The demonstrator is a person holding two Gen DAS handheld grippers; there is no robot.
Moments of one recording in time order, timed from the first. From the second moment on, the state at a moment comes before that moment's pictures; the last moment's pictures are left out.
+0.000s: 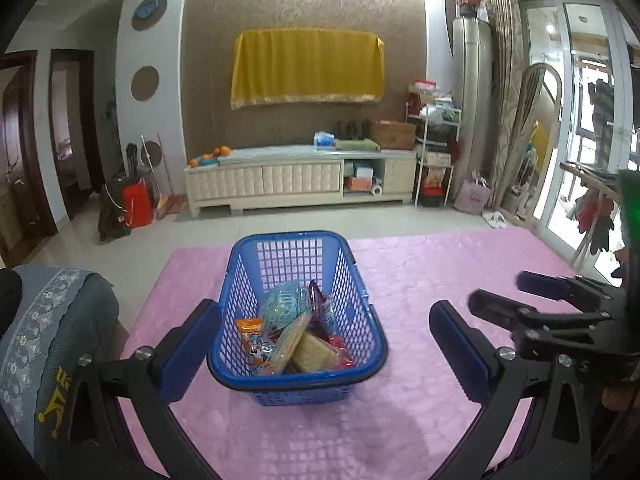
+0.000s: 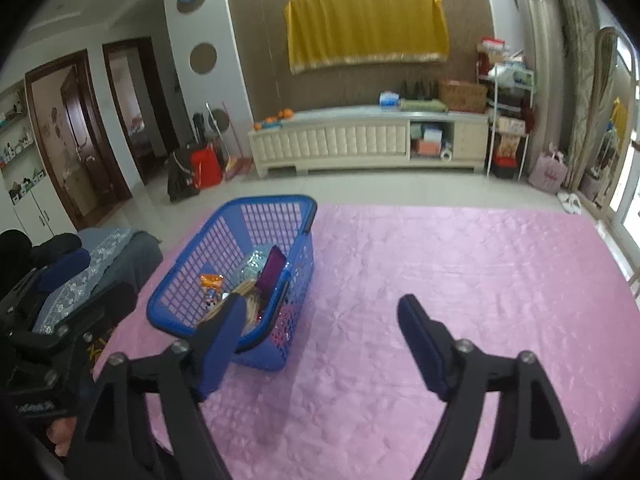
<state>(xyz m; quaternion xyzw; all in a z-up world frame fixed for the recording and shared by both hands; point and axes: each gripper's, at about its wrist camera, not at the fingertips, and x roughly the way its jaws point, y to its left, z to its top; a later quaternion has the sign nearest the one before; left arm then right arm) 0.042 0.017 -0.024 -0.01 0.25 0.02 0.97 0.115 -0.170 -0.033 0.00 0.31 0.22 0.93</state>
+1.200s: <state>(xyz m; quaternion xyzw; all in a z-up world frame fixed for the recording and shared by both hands) -0.036 -0.032 -0.025 0.01 0.22 -0.01 0.97 0.004 -0.222 -0.024 0.01 0.23 0.17 0.96</state>
